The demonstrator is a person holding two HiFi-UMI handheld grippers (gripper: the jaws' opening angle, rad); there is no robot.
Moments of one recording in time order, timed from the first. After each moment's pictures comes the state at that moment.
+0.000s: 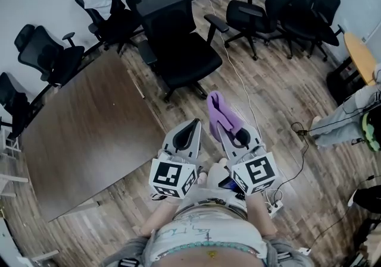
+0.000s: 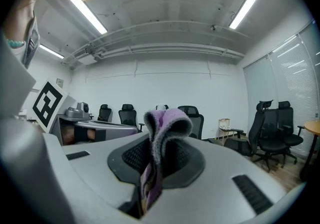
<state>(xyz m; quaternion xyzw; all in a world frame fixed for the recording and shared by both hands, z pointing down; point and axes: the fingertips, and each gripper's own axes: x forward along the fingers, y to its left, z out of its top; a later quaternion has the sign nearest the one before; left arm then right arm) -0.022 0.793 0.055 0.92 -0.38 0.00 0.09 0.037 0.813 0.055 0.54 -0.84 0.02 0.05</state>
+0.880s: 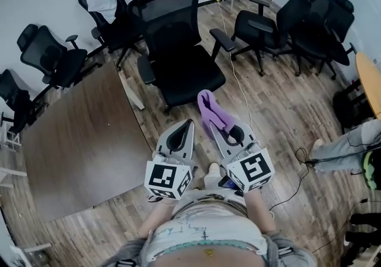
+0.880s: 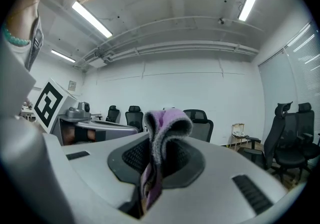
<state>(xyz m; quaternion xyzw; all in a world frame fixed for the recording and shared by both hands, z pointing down) 0.032 0.656 0.039 0.90 -0.44 0.00 0.07 0.090 0.666 0.036 0.47 -0.88 0.00 0.05</state>
